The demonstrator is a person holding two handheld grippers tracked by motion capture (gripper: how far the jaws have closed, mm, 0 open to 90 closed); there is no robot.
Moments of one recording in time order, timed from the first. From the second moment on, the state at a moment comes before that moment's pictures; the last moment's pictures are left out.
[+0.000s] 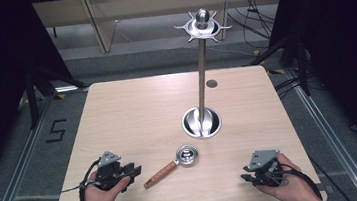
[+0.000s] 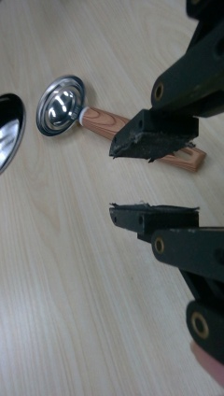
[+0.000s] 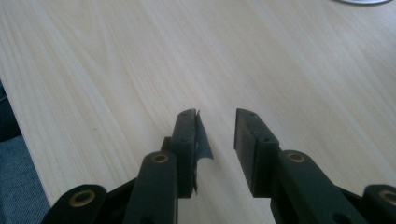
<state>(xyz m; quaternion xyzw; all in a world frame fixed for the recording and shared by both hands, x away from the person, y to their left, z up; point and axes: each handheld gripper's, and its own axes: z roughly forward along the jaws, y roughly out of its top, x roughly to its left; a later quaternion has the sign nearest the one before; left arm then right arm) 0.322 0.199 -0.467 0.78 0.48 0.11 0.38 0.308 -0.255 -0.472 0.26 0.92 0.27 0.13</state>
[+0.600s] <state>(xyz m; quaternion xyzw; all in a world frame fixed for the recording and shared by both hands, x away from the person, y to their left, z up) 0.323 0.131 -0.471 0.86 0.41 0.03 0.31 0.312 -0.258 -0.470 0.26 0.91 0.29 0.15</state>
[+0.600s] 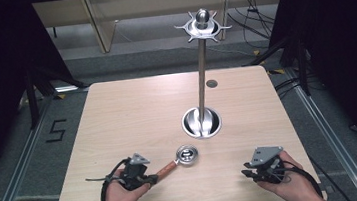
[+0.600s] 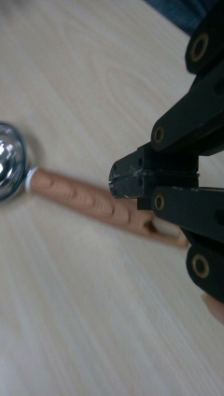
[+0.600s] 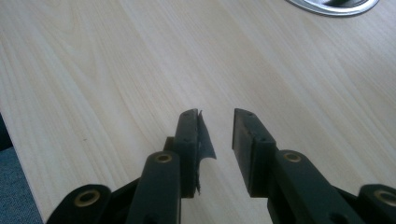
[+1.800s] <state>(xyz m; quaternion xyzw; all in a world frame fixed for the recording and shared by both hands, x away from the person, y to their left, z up) 0.332 0.115 -0.487 0.88 0.41 -0.01 0.25 0.311 -0.256 -0.467 0.26 0.91 0.29 0.14</state>
